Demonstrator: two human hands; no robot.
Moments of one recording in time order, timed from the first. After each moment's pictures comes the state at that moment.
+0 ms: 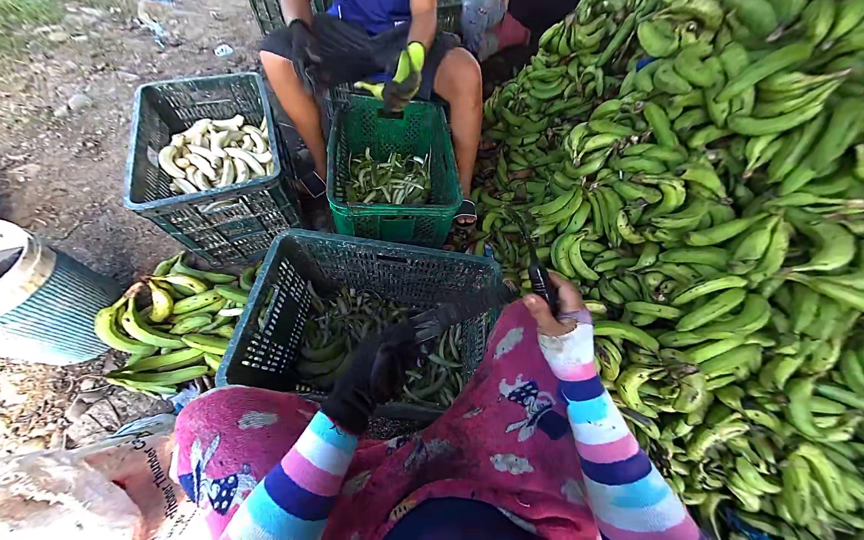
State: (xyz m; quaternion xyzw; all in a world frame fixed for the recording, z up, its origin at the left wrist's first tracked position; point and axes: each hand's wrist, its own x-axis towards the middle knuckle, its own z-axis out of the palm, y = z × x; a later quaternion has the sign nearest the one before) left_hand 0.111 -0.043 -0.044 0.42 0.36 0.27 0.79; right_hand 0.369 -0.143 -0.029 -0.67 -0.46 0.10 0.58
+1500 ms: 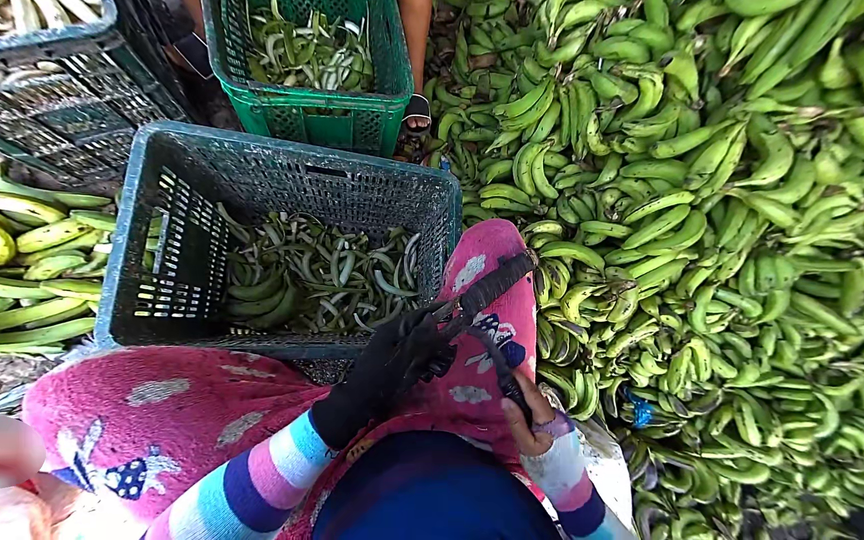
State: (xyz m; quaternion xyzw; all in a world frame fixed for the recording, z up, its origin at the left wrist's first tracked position) left_hand 0.133 -0.127 -0.028 0.50 0.30 0.17 0.80; right_hand 0.268 -0.337 -0.040 -0.82 -0.43 0.18 0.35
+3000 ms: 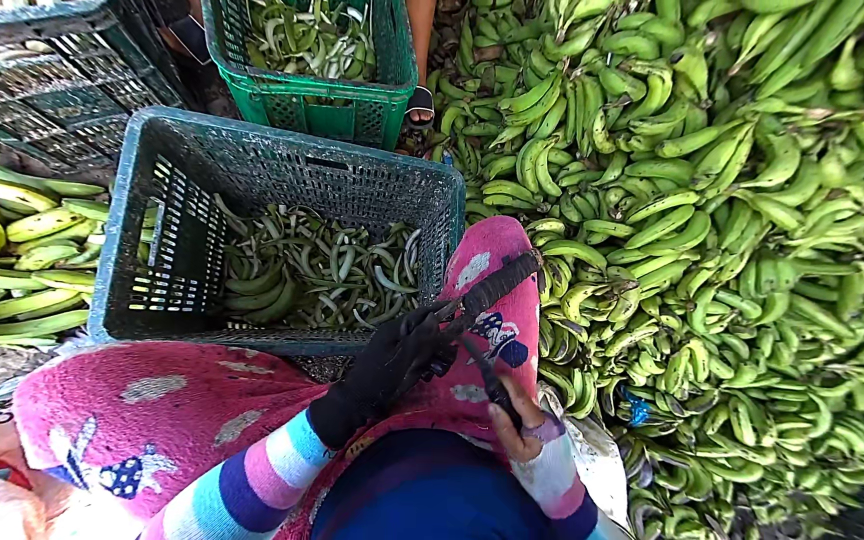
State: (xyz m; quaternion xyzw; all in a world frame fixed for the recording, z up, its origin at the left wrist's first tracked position) left_hand 0.131 -0.125 -0.035 0.49 0.27 0.17 0.81; right_hand 0.261 -0.330 -0.040 -0.81 -0.43 0.19 0.34
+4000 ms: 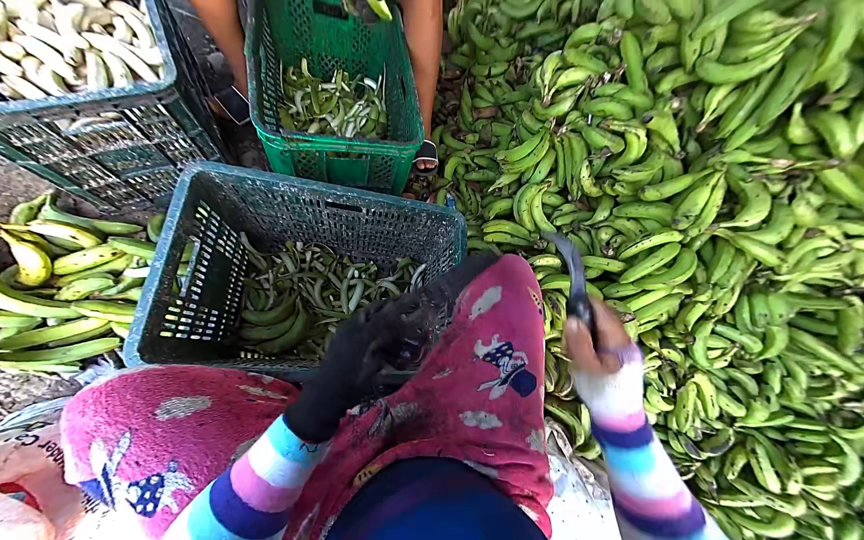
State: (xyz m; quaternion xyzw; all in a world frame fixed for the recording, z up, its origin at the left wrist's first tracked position) left_hand 0.112 -0.076 -0.032 0.51 0.34 0.26 0.75; right_hand 0.356 -0.249 0.019 -0.81 -0.45 0.05 0.37
